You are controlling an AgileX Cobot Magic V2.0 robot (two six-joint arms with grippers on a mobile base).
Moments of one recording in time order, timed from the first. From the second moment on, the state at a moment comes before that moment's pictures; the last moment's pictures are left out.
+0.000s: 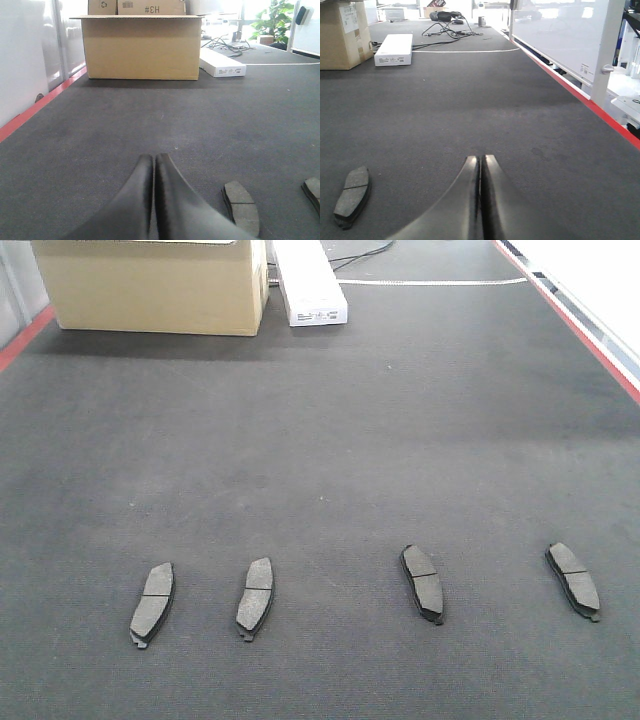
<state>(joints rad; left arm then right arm) 0.03 -0.01 0.03 -0.01 0.10 0.01 -0.07 0.06 0.01 -0.17 0.10 0.15</state>
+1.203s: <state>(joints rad) 0.03 -0.01 0.03 -0.01 0.10 0.01 0.08 -0.01 0.03 -0.13 0.06 0.21</state>
